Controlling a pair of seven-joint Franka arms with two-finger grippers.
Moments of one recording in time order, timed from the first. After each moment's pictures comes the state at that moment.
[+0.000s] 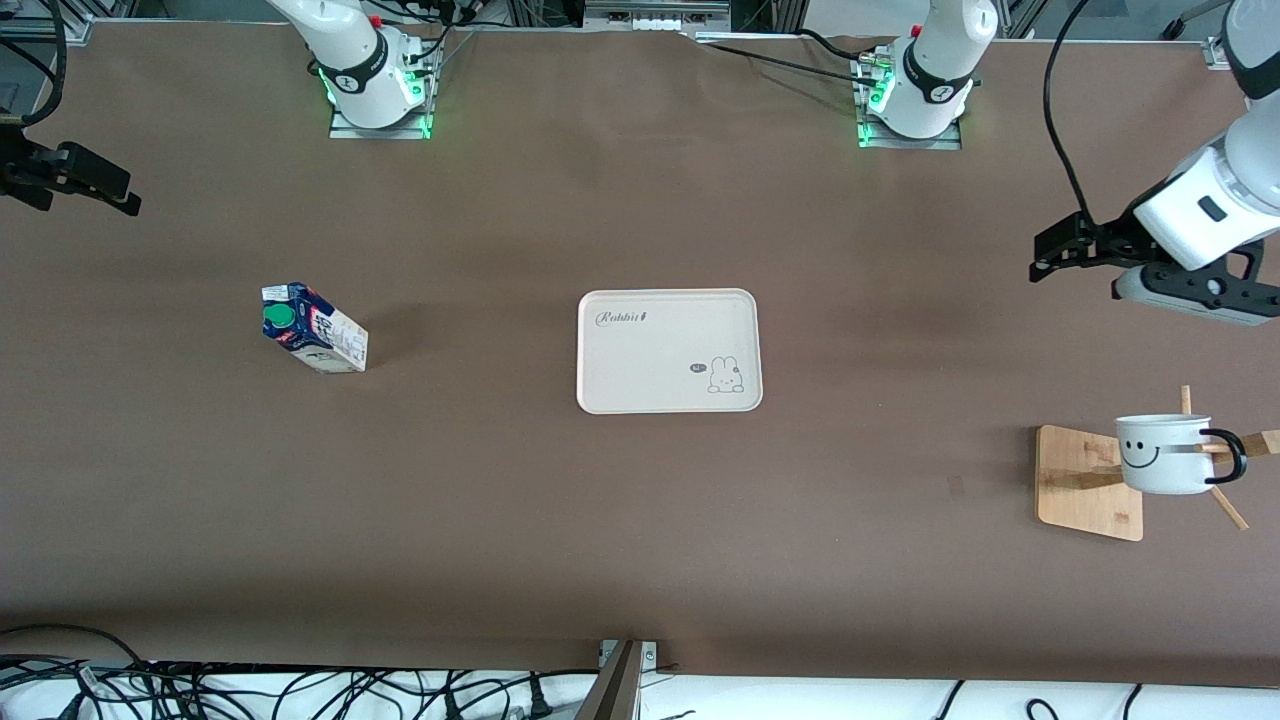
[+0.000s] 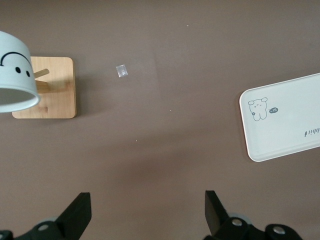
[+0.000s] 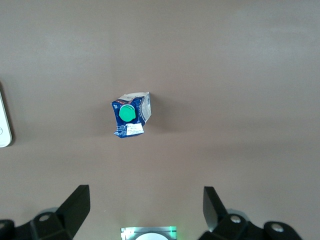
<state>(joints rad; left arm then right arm) 0.01 0.04 -0.06 -1.66 -0.08 1.68 0.13 -0.01 -0.06 -0.06 -1.64 -0.02 1.50 -0.02</state>
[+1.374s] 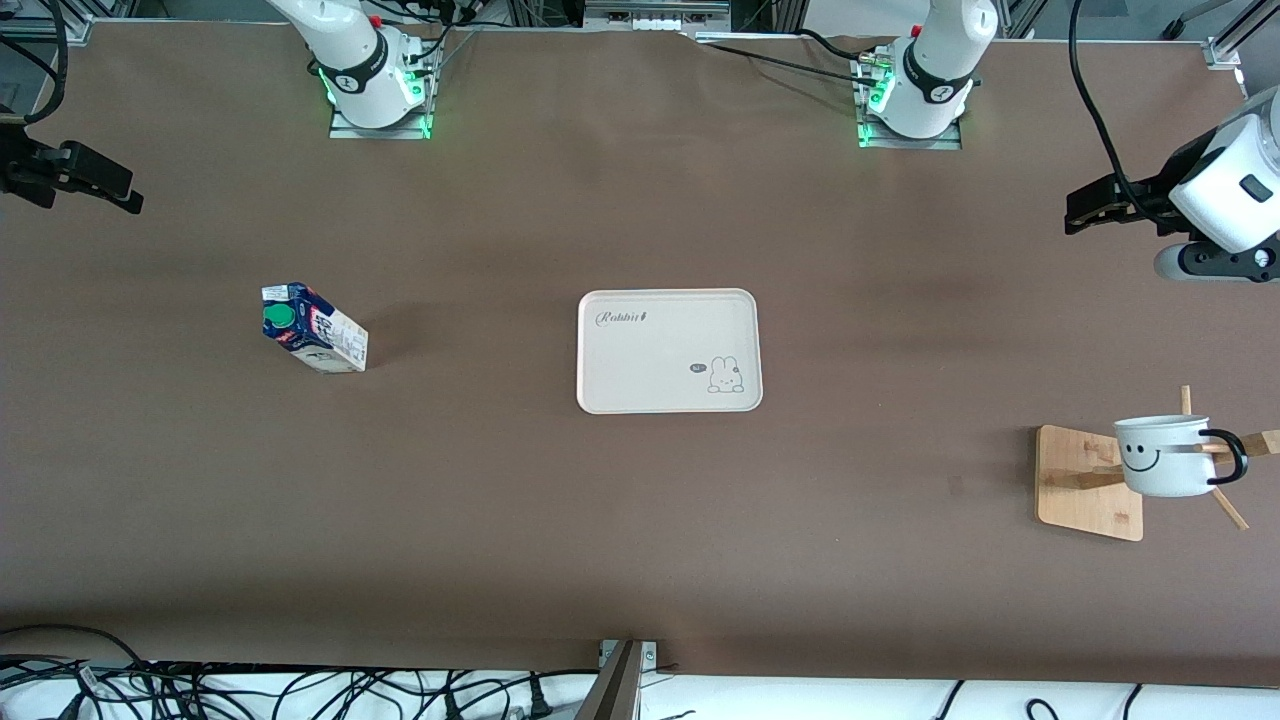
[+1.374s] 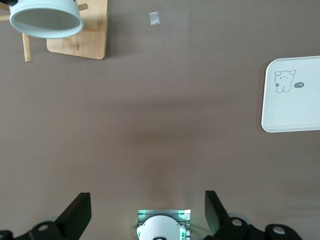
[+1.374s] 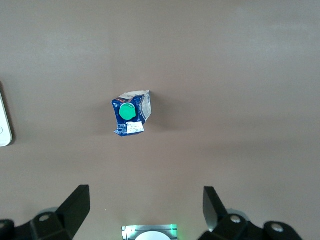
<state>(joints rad) 0.00 0.12 -0.07 -1.39 0.03 1.30 -0.04 -0.01 -0.06 -0.06 -1.64 -0.02 1.50 -0.02</state>
